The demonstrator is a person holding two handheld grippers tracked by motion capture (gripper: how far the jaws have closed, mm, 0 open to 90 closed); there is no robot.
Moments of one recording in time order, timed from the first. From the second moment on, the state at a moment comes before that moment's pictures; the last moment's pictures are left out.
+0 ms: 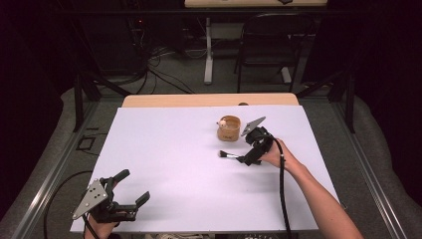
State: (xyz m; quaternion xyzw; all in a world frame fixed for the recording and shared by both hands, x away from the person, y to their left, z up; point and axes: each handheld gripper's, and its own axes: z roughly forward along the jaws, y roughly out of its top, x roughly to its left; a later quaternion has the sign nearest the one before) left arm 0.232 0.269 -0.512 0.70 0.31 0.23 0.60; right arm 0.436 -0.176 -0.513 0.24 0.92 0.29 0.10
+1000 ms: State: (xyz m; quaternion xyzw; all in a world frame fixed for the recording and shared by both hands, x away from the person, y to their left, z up) left arm 0.232 0.269 -0.512 0.70 0.31 0.23 0.60; right arm 0.456 -0.138 -0.509 0.17 0.98 0.09 0.05
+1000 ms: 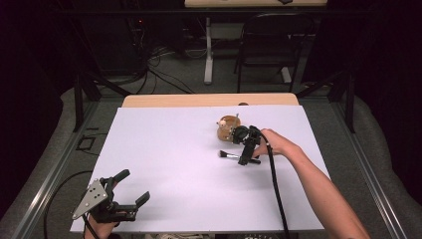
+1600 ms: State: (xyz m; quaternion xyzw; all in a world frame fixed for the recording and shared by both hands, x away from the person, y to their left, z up) left arm 0.231 0.269 -0.511 0.70 0.31 0.23 0.60; right arm 0.455 -0.133 -0.517 0.16 0.98 0.10 0.04
